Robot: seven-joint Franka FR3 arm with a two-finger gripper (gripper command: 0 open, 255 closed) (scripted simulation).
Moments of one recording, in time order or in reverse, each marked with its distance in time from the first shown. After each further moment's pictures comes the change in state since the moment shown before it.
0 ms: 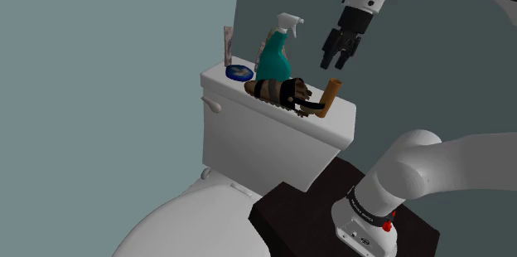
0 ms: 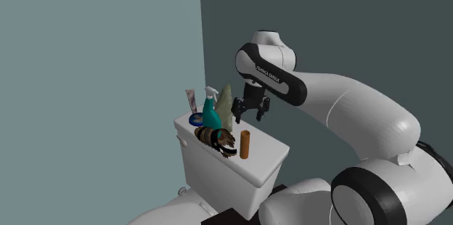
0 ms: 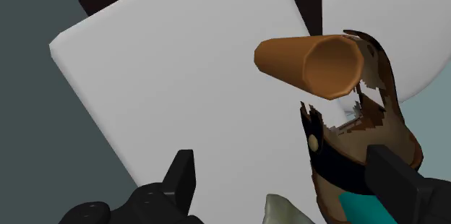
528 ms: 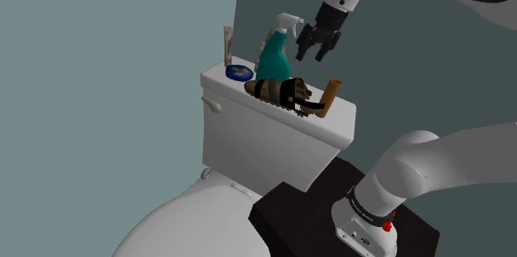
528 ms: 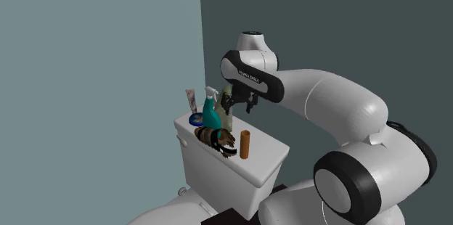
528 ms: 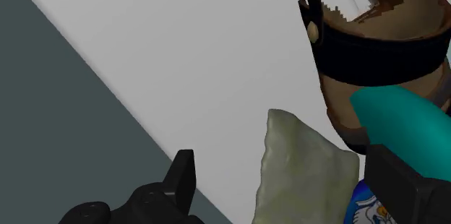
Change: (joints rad) arm -0.033 0.115 0.090 0.019 -0.023 0.241 0.137
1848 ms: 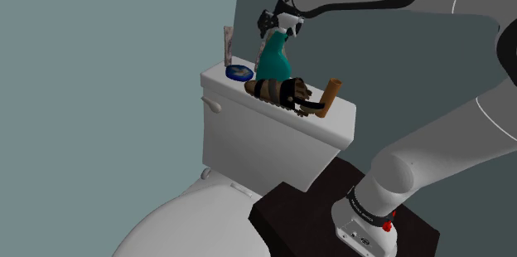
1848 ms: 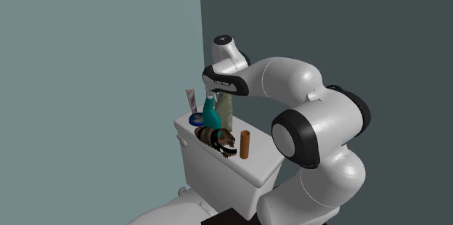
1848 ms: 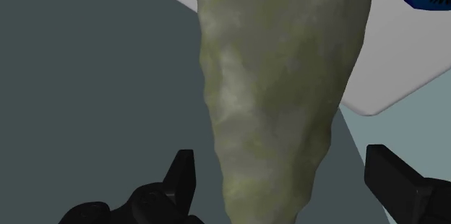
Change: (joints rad) arm -0.154 0.356 0.203 0.173 -0.287 0.484 0.459
